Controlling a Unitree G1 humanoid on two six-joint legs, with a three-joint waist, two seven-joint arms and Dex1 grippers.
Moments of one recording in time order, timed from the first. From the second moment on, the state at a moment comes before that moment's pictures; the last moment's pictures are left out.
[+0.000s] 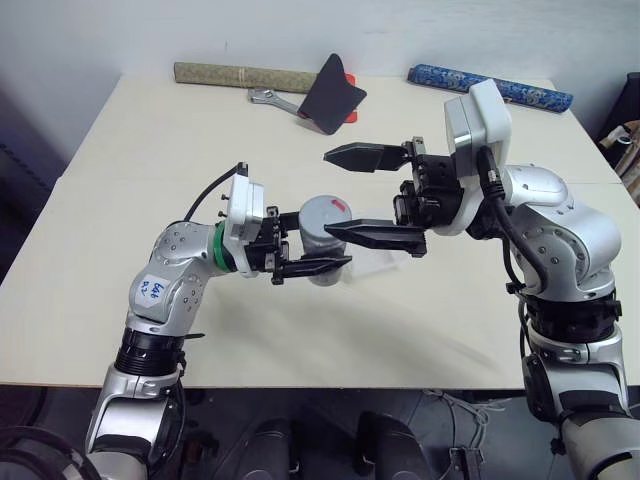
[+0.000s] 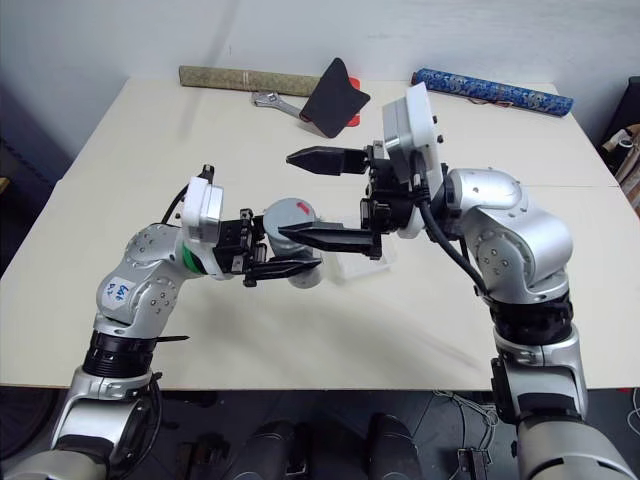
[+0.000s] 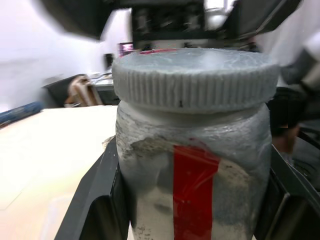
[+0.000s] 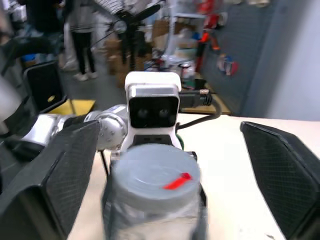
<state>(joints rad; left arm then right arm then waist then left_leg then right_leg) -0.60 0.41 -0.04 -0.09 -0.56 0.32 -1.06 -0.82 -0.52 0.00 -0.27 0.78 0.65 1.03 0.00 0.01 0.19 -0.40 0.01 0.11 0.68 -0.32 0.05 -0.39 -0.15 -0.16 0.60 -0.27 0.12</state>
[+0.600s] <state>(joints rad) -0.60 0.37 -0.09 -0.09 -0.51 0.34 -1.00 -0.79 -0.48 0.11 -0.25 0.59 0.58 0.93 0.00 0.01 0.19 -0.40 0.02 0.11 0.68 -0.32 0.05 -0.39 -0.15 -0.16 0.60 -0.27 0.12</state>
